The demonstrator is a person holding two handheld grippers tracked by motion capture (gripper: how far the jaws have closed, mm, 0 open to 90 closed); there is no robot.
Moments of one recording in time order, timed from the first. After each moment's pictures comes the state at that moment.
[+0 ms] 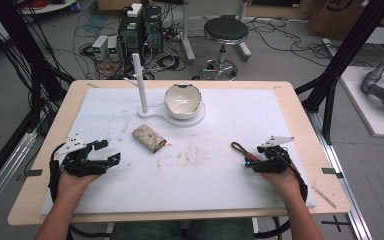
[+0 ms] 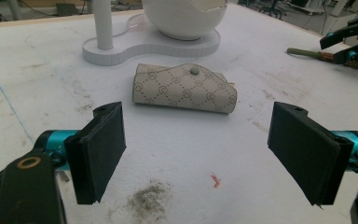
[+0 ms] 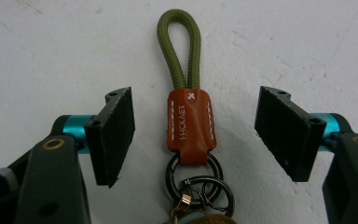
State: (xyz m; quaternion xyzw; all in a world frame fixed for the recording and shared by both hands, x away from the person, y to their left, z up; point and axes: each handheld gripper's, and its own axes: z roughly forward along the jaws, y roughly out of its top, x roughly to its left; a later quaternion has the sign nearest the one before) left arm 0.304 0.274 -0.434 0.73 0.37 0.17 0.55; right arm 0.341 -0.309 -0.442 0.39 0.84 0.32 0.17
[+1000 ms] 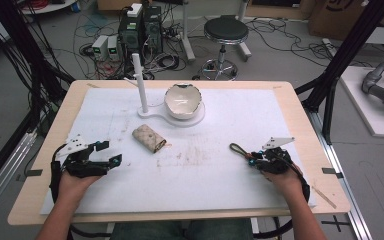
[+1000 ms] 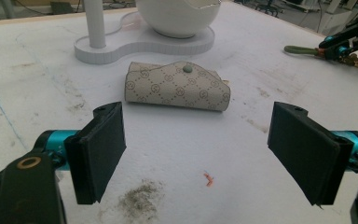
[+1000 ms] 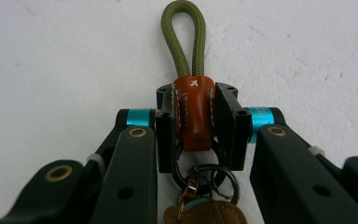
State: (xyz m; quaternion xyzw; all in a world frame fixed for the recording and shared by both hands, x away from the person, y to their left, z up) left arm 0.301 0.272 -0.434 0.73 0.36 0.16 0.55; right arm 0.338 -0.313 -0.441 0.36 0.86 0.32 0.15
